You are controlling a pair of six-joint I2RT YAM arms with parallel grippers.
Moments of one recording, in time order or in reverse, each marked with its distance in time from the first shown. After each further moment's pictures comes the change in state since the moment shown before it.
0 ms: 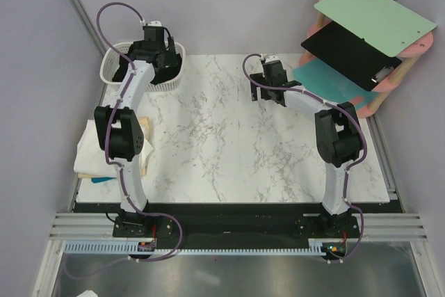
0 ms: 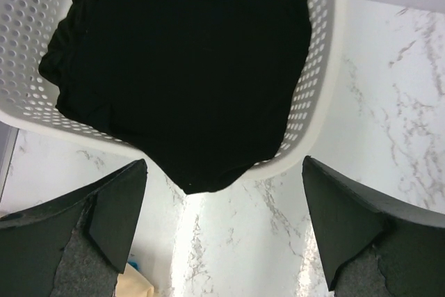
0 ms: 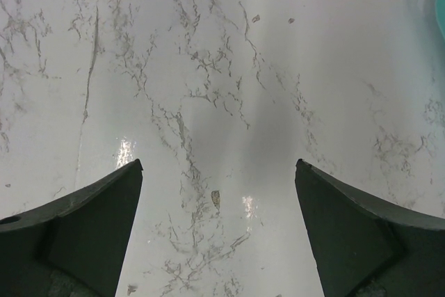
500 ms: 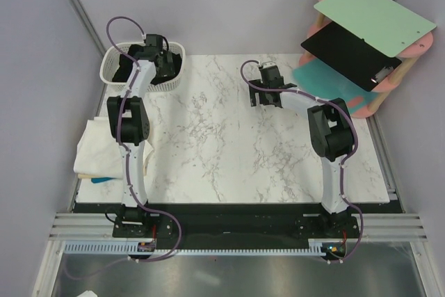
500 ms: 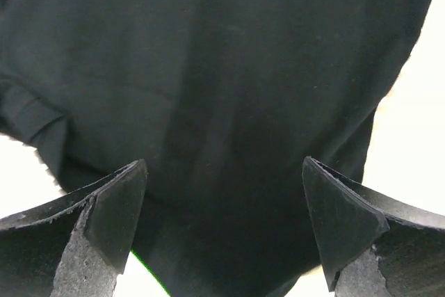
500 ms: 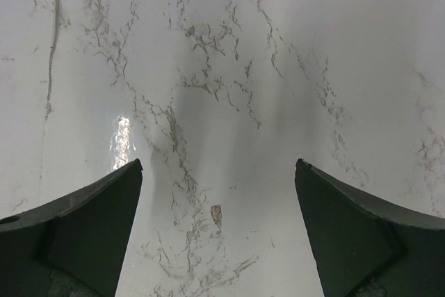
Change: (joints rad) left arm 0.077 0.349 0.248 -0.118 0.037 0.000; right arm -0.006 0.110 0.020 -0.001 -0.023 0.001
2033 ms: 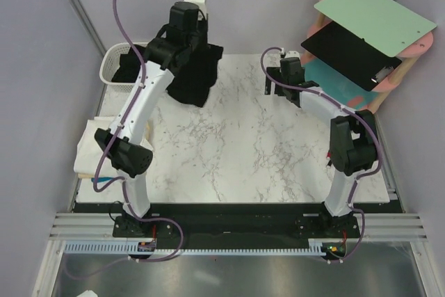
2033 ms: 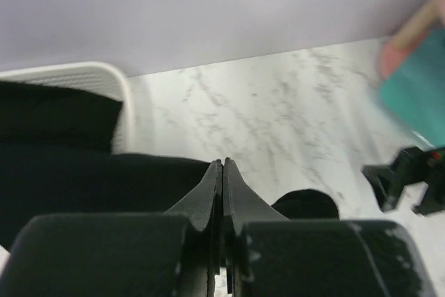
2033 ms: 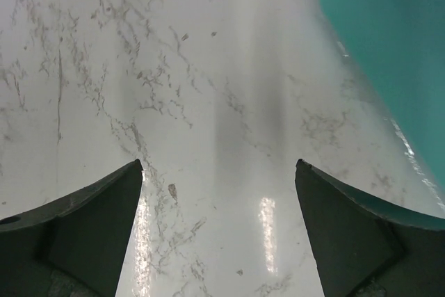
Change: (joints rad) left arm -0.392 -0.459 0.086 -0.061 0.037 0.037; right arm -0.072 -0.221 -0.113 0.027 0.029 0.064
